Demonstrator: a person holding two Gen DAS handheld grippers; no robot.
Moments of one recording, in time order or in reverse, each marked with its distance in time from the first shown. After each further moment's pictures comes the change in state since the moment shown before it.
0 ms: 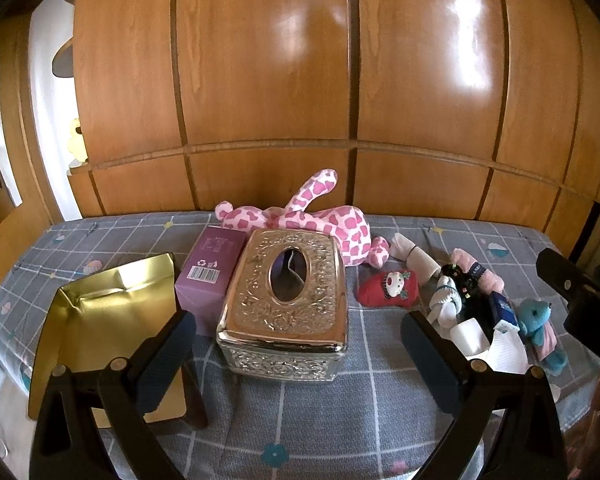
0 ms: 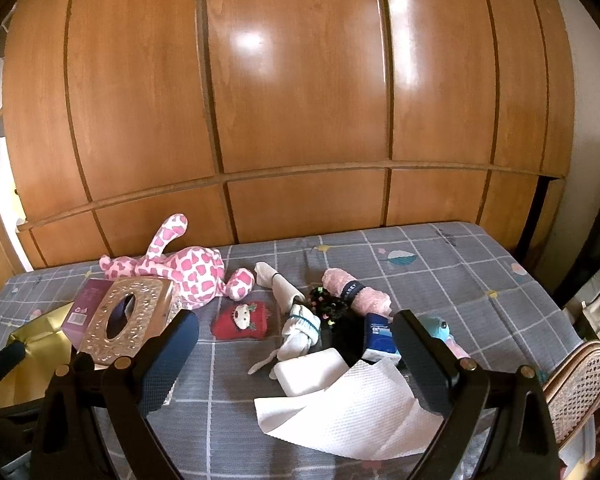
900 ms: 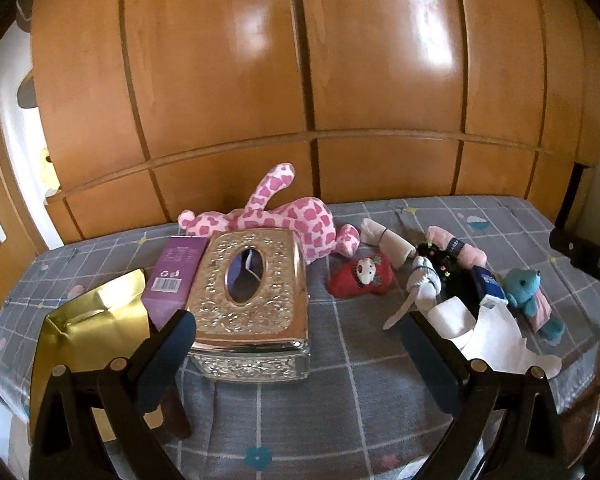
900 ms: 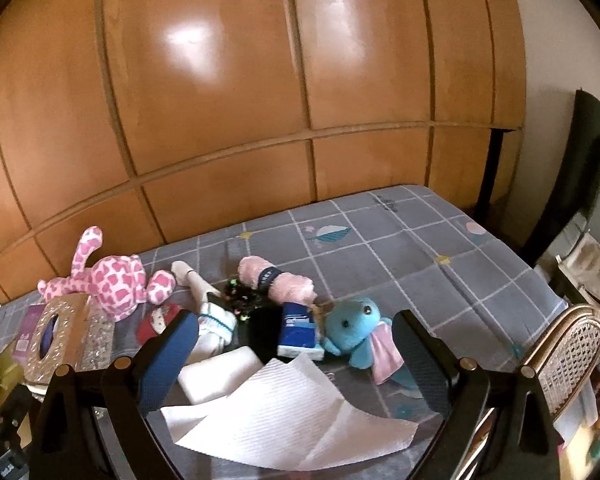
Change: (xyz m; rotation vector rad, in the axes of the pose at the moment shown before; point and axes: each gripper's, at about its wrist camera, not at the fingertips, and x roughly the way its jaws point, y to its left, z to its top) left arm 0.005 -0.036 -0.005 0.131 0.007 -0.050; right arm 0.029 -0.097 -0.005 0.160 0.060 -0.131
